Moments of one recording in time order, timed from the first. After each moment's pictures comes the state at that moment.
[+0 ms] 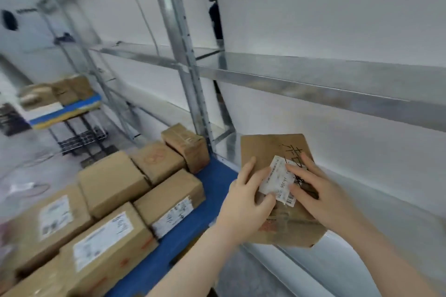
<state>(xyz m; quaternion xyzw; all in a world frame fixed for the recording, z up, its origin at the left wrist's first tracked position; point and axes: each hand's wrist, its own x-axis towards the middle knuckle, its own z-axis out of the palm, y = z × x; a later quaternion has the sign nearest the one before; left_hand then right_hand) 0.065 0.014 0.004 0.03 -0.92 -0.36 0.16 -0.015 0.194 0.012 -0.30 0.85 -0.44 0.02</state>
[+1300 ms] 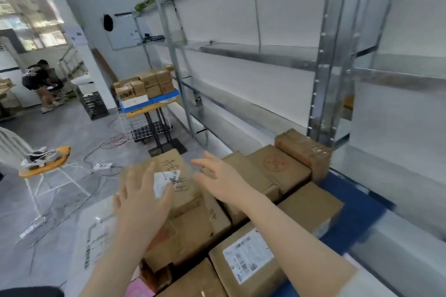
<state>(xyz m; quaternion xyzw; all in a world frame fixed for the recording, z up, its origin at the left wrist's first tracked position) 0.334 -0.414 0.075 0.46 -0.86 -0.13 0.20 0.165 -0.324 0.058 -0.52 0.69 -0.46 0.18</state>
